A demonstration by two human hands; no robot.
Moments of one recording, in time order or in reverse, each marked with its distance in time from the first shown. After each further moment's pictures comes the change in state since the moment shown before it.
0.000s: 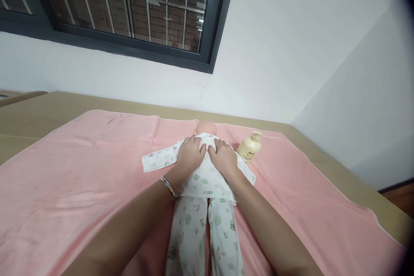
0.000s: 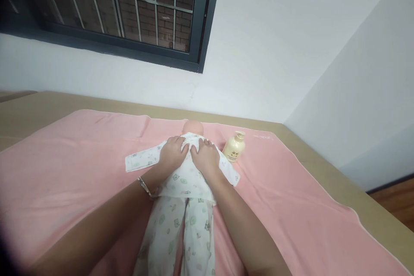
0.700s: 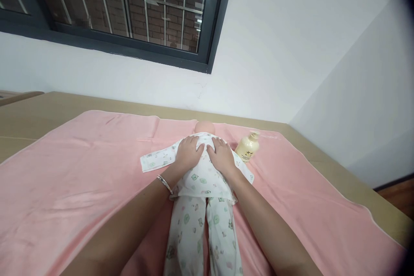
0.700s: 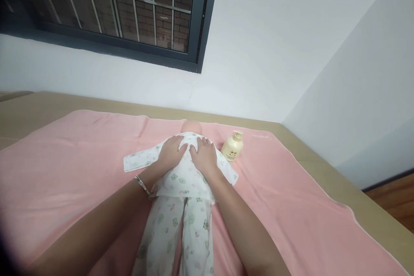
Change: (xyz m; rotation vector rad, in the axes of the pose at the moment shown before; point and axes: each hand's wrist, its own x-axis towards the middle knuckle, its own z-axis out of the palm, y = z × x) left_hand 0.005 -0.008 0.004 -0.056 -0.102 -0.009; right_hand 0.004 0.008 0.010 0.061 -0.075 -0.008
